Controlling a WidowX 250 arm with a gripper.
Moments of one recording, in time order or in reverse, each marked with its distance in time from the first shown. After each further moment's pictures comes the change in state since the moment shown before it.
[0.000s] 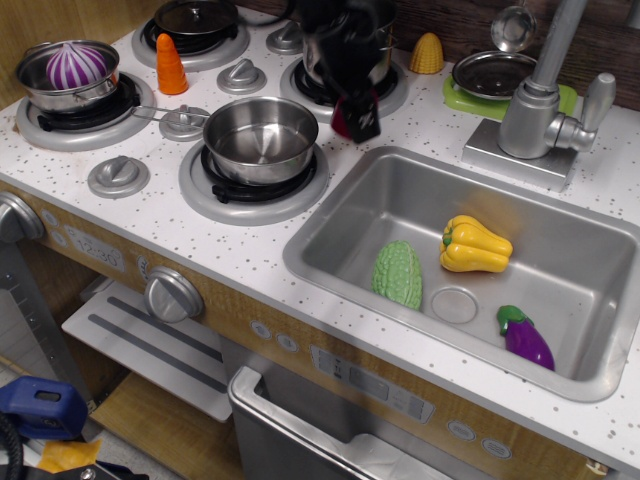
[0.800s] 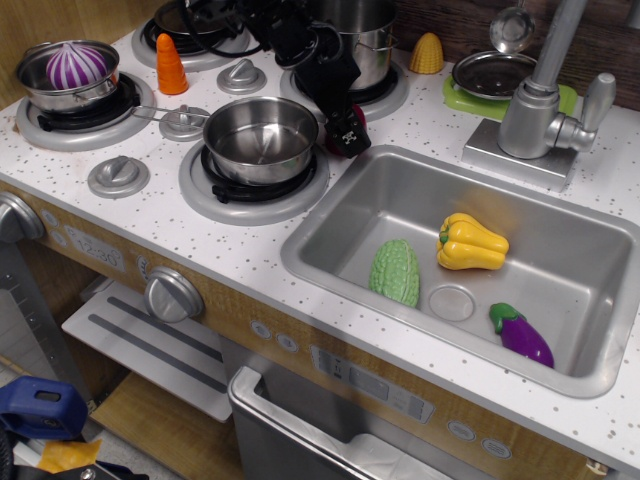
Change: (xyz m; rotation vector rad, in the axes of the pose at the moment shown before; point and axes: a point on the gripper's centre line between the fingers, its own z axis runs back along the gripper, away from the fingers) arm -0.018 0.009 -0.036 -0.008 -0.244 0.004
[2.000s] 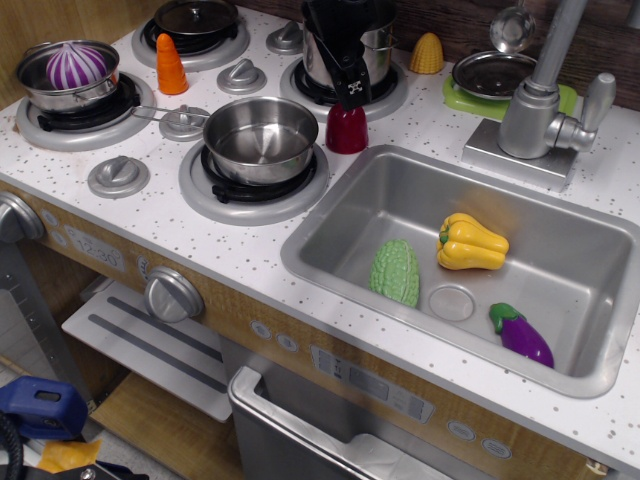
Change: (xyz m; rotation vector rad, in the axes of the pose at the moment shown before) arm 0.030 0.005 0.050 0.094 0.199 -0.088
